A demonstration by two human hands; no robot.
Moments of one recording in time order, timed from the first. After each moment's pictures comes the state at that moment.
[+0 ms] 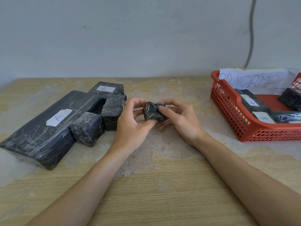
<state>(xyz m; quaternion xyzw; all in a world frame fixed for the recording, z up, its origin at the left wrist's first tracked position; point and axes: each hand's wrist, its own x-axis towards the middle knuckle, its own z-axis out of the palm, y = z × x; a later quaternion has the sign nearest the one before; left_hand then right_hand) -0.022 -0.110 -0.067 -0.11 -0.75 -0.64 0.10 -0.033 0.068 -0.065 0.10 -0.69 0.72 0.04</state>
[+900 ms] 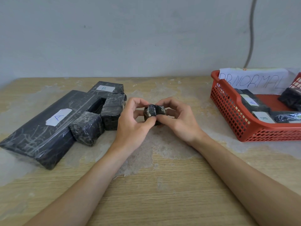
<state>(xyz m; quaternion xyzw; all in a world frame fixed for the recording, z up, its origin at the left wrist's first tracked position) -0.019 -0.107 -0.064 -0.12 -0.75 -0.64 0.11 -0.032 0.066 -0.067 0.13 -0.73 0.66 0.08</state>
